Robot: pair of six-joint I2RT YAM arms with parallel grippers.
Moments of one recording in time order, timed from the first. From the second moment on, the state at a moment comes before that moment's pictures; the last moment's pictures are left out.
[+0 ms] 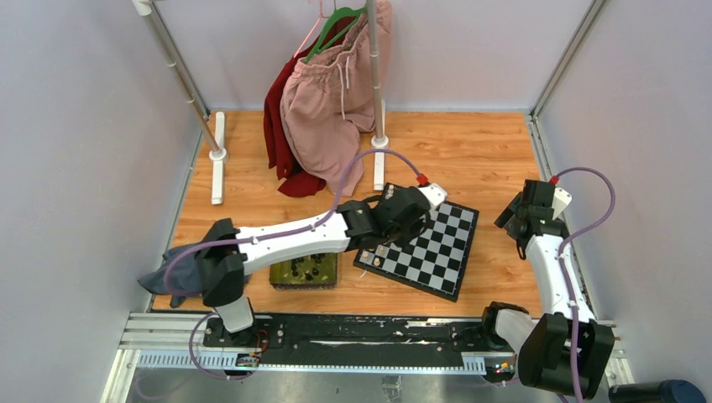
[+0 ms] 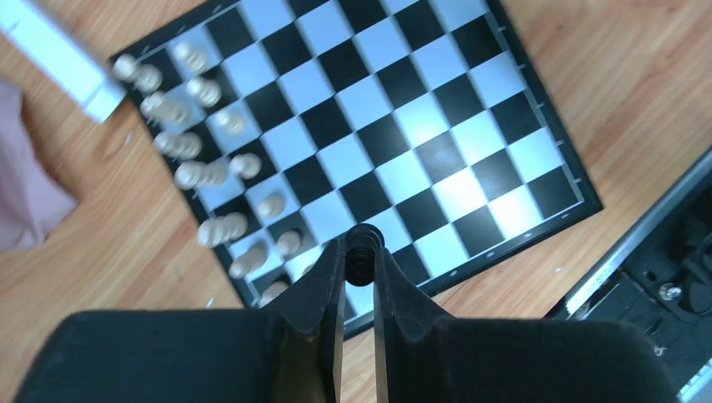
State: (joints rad) left arm -1.14 1.67 1.38 -0.48 -0.25 -0.22; right arm -0.19 1.01 0.70 -0.59 0.30 0.43
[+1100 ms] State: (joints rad) left arm -1.20 2.19 1.86 -0.45 -0.08 0.03; right arm -0.30 1.01 0.61 -0.50 0.29 0.53
